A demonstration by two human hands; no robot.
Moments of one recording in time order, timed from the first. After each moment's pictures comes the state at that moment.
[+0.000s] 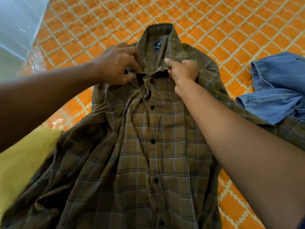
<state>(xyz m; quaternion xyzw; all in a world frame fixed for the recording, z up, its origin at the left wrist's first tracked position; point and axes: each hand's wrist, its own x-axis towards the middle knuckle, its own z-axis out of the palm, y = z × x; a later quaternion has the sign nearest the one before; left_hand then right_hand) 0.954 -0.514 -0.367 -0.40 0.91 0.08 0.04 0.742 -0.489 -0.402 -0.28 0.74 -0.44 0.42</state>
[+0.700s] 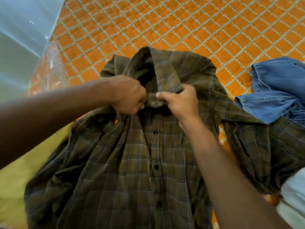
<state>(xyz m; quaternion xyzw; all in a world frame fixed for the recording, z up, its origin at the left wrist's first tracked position) 0.918 -0.424 -0.304 -0.36 0.87 0.12 0.33 0.750 -0.378 -0.357 -0.41 0.68 -0.37 0.48</state>
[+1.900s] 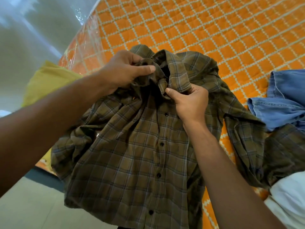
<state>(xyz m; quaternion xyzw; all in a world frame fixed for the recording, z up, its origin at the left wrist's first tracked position) 0.980 -0.341 -0.287 -0.63 0.54 0.49 -0.27 0.771 -0.316 -0.335 -0.49 0.64 -0.39 0.45</state>
